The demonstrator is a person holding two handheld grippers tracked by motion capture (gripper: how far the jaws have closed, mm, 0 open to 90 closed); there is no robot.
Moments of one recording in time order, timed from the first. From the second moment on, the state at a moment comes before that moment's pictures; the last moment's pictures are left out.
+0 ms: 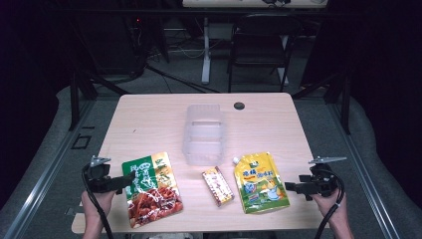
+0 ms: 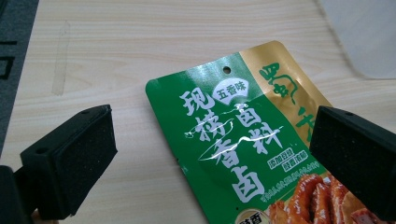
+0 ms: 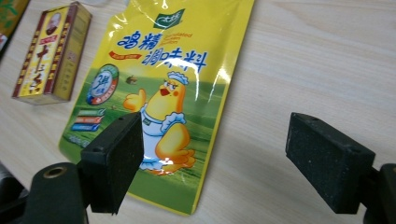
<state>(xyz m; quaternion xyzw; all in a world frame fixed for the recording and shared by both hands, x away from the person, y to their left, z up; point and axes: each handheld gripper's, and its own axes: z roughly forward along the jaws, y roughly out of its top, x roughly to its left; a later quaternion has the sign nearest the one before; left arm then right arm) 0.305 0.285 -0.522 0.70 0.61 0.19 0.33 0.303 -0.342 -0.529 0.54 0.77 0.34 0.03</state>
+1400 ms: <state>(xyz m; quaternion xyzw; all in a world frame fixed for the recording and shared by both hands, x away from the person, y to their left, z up) 0.312 0.259 -0.517 0.75 0.56 0.16 0.31 0.343 -0.323 -0.526 0.53 0.78 0.32 0.00</state>
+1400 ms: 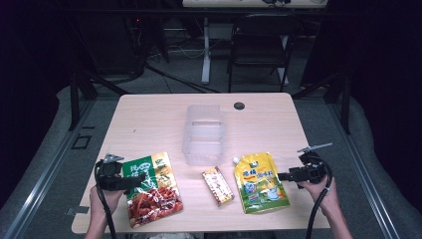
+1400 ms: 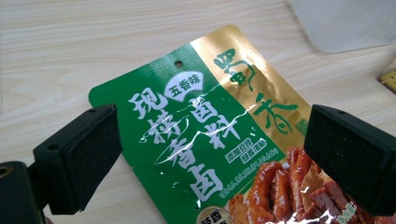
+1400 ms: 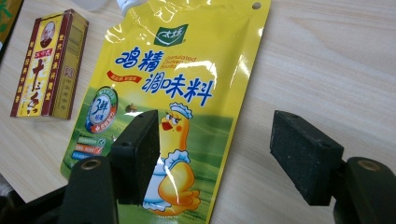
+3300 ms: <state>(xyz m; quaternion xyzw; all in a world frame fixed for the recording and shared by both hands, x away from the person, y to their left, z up) 0.318 0.254 -0.521 0.76 0.55 0.15 0.30 0.378 -0.306 -0.548 0.59 0.76 0.27 -0.04</state>
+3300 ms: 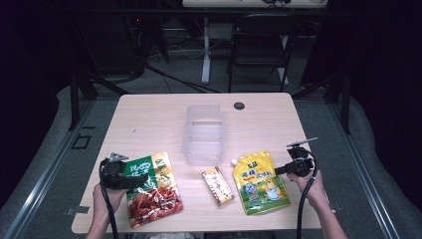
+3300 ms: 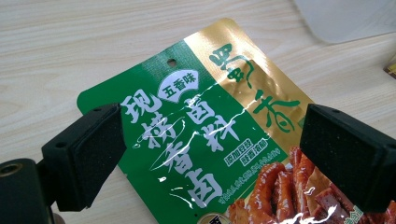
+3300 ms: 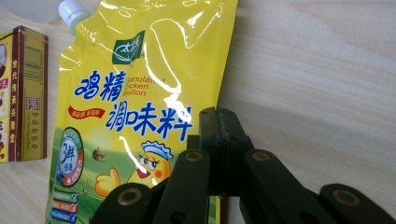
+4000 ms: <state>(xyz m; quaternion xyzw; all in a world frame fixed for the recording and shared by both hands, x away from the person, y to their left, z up) 0.316 0.241 -0.518 0.77 0.53 0.13 0.34 0.354 -0.299 -0.505 0.54 0.77 0.34 0.02</state>
